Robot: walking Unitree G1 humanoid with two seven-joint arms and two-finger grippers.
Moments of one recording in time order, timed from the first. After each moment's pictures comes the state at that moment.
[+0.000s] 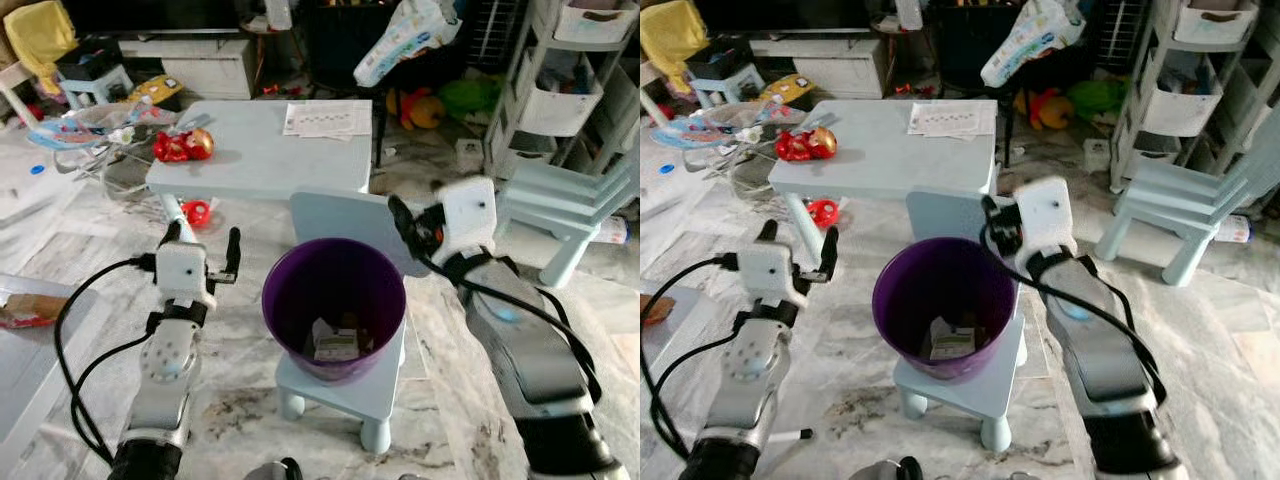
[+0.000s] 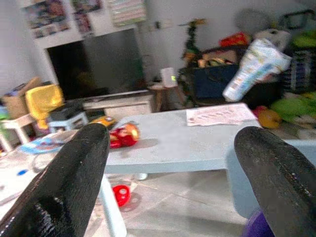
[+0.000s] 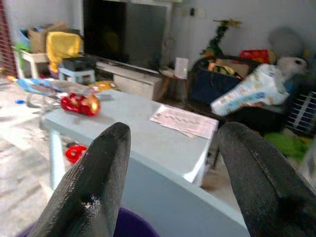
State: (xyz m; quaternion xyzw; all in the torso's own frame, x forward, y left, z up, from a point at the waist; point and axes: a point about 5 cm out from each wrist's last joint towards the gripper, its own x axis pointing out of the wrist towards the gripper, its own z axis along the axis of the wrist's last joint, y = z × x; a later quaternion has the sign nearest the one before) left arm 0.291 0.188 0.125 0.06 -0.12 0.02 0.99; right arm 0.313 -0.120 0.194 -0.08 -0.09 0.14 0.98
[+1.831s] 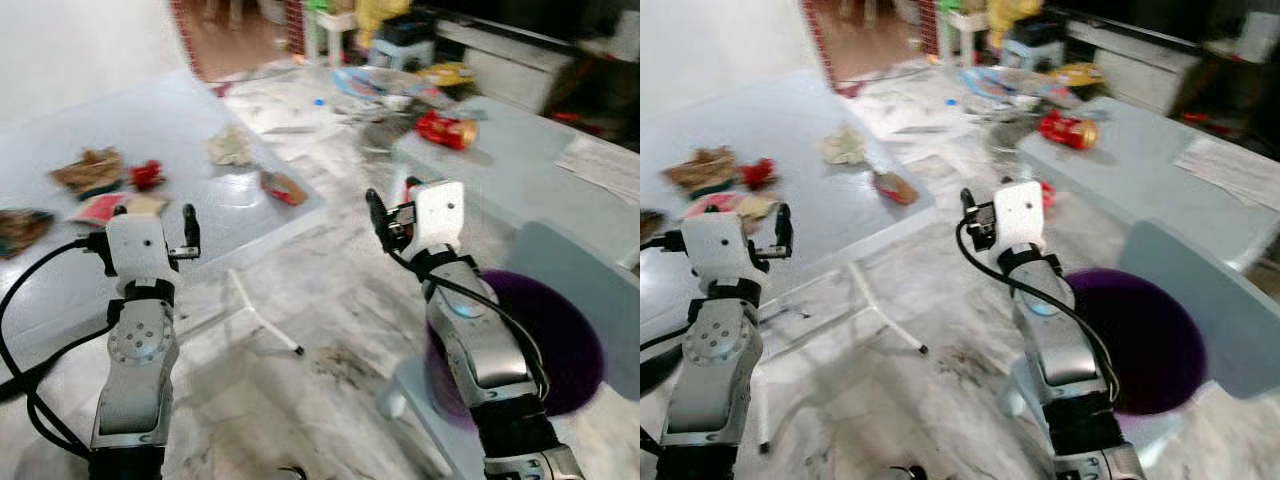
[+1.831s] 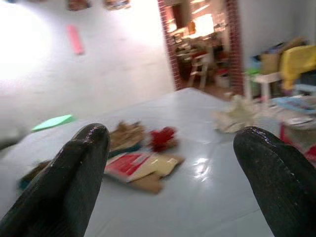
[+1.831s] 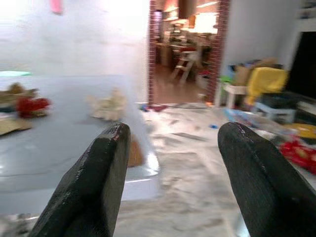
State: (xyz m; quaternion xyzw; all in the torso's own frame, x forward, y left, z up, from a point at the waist) left arm 0.289 0.200 0.166 0.08 -0.10 0.11 0.98; right arm 0.325 -0.100 0.180 -0.04 -0.10 0.14 0.98
